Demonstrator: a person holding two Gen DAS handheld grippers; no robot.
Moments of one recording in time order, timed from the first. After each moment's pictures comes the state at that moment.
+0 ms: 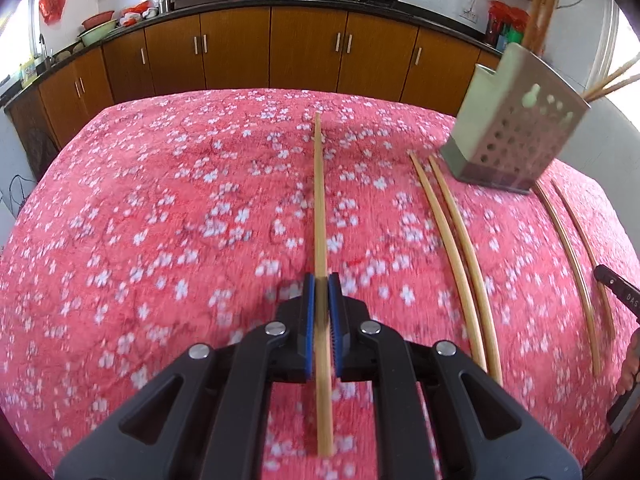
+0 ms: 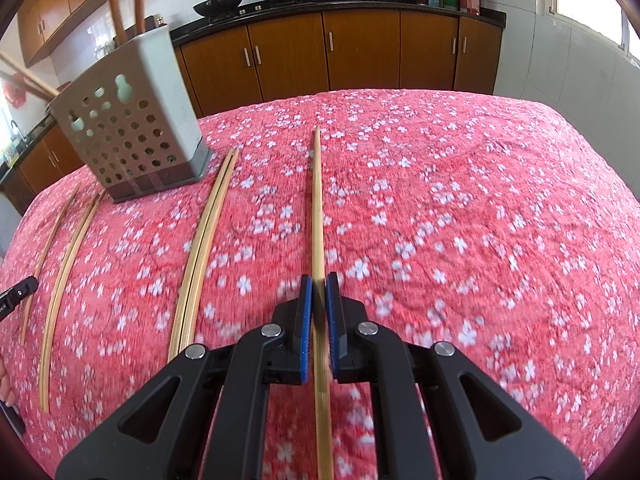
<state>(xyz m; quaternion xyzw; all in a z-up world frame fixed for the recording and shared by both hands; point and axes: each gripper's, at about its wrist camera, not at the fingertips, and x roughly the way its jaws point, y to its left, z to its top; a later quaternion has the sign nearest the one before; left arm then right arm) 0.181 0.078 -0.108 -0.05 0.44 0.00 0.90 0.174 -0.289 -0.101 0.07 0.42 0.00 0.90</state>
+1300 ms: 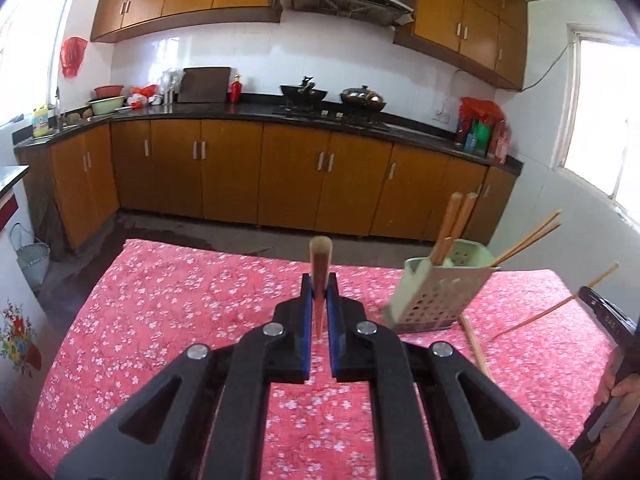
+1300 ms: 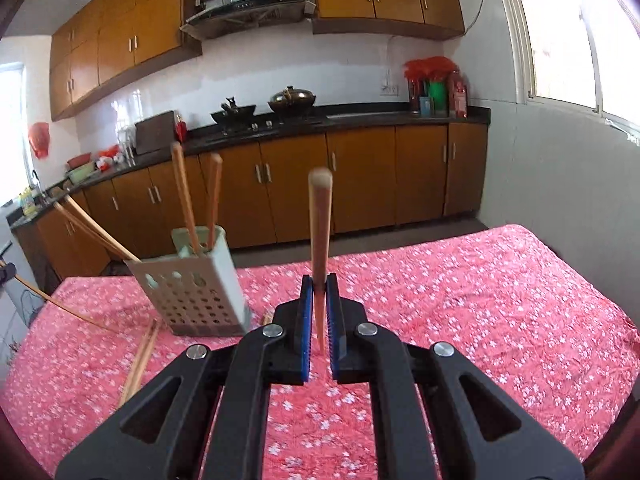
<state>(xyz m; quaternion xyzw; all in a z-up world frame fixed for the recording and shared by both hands) 0.141 0.090 0.063 -0.07 0.25 -0.03 0.97 0.139 -0.296 0.044 0.07 0.23 0.00 0.97</state>
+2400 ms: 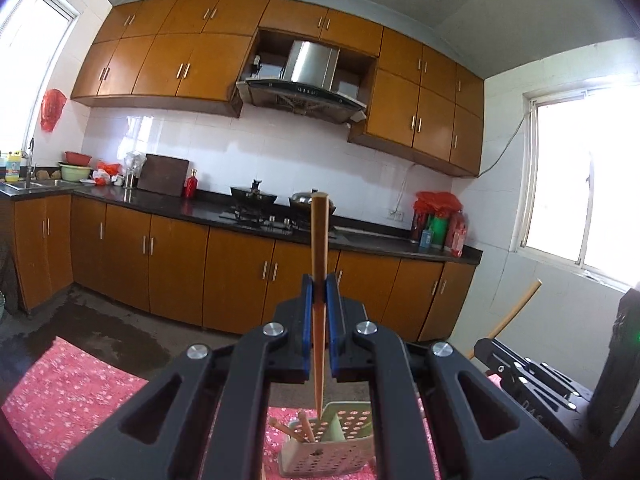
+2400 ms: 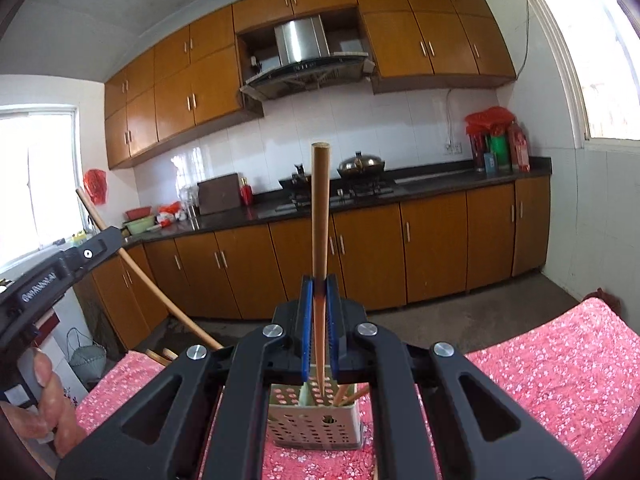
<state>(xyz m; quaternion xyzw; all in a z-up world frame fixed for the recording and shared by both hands) 0.205 -0.018 0.150 -0.09 0.07 -0.07 0.99 0.197 -0.229 0.123 0.10 0.12 0.10 0.98</state>
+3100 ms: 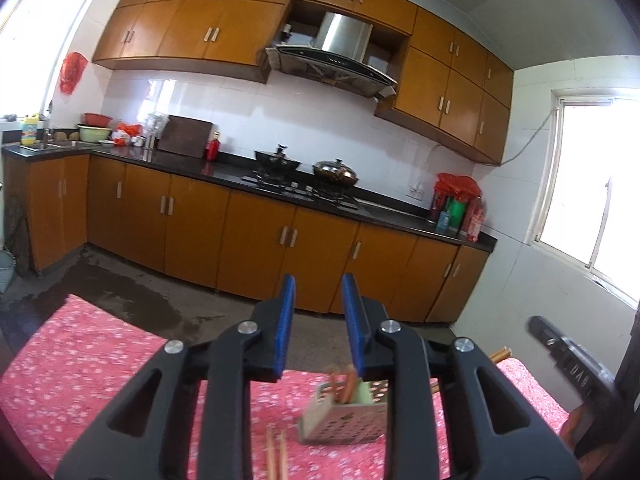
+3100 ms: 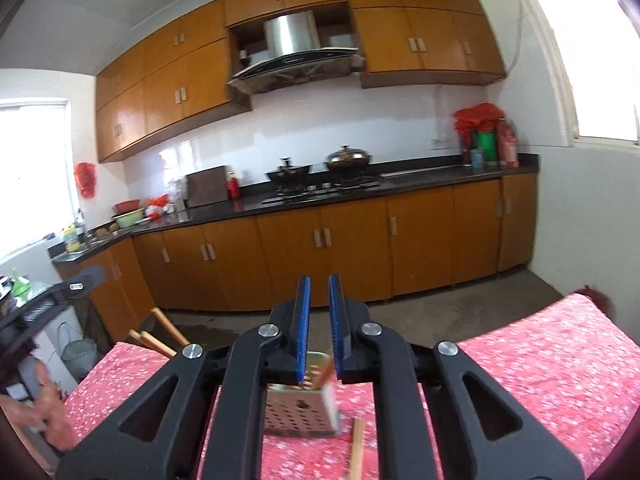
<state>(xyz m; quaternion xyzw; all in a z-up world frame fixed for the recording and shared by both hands) 0.188 0.036 0.125 -0.13 0.12 -0.04 0.98 0.171 -0.253 0.129 0.09 0.13 0.07 0.98</state>
